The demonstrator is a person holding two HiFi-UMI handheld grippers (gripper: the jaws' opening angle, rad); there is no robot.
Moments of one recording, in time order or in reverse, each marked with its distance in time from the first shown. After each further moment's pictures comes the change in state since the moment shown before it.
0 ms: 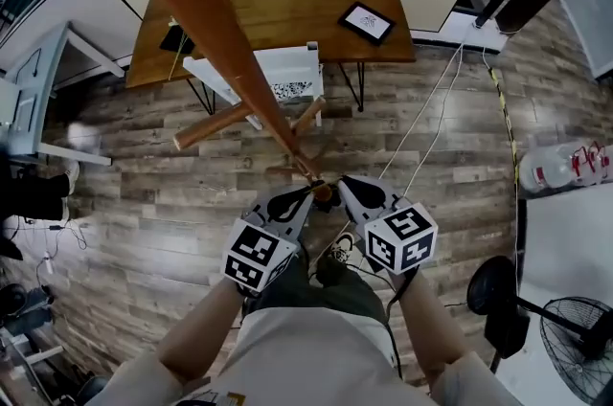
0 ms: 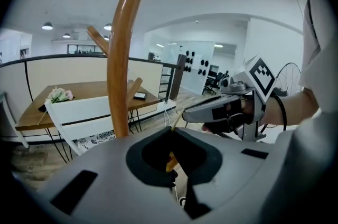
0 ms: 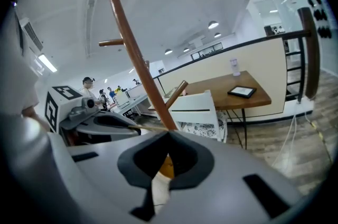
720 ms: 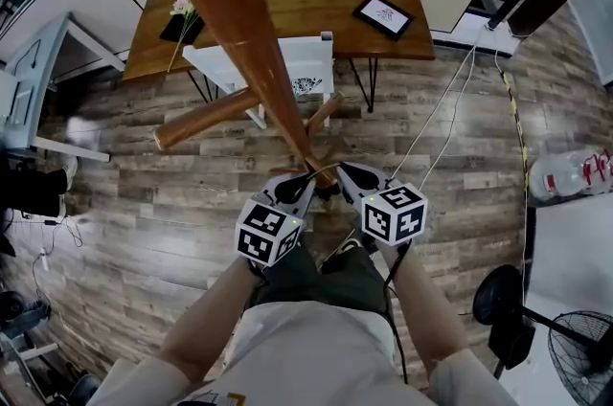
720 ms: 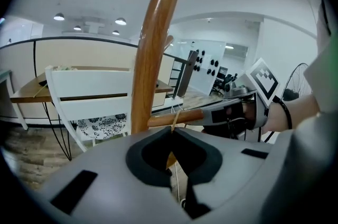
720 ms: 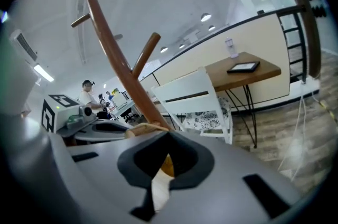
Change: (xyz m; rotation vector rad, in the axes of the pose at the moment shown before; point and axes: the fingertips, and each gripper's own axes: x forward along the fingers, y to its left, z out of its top) left arm 0.066 0.068 -0.079 -0.100 0.014 0.050; right arm 0.099 -0.050 -0.063 0.102 0.011 0.031
